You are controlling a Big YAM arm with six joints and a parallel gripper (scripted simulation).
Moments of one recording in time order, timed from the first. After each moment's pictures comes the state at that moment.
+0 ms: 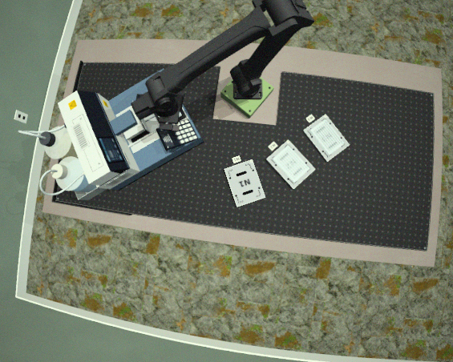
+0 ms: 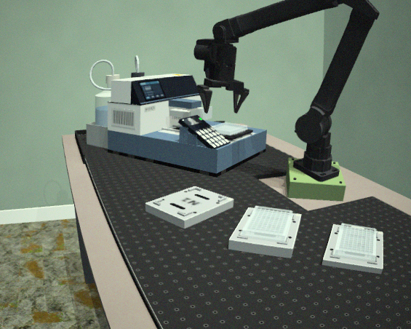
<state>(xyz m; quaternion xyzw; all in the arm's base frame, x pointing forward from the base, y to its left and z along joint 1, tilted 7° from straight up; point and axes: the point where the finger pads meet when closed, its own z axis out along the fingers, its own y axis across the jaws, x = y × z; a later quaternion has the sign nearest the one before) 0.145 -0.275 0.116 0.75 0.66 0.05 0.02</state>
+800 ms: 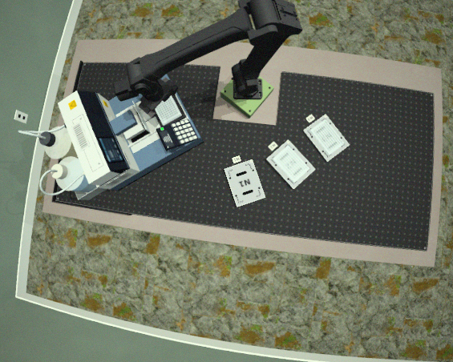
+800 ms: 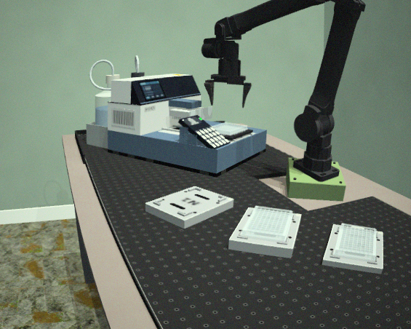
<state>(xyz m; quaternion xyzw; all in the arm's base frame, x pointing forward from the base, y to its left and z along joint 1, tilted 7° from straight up) 0.093 -0.319 0.119 0.91 0.41 0.06 -0.03</state>
